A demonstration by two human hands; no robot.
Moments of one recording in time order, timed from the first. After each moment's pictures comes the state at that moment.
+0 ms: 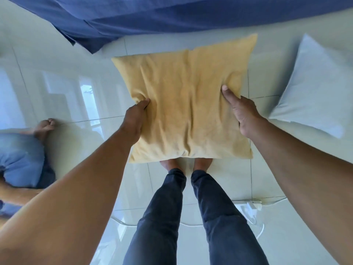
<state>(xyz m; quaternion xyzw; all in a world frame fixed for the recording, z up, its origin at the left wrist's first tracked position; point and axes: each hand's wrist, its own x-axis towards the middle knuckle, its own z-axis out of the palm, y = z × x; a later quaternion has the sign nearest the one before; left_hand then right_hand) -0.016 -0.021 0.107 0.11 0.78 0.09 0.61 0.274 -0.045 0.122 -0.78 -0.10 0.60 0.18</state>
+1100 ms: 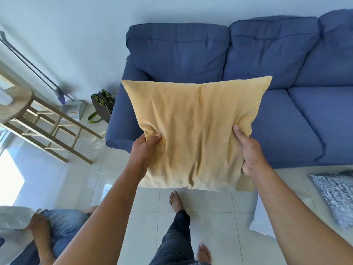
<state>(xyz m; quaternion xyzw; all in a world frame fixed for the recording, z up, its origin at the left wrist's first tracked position) 0.000 0.064 0.626 0.30 0.66 0.43 0.54 0.299 0.066 0.601 -0.57 -0.23 0.61 0.51</state>
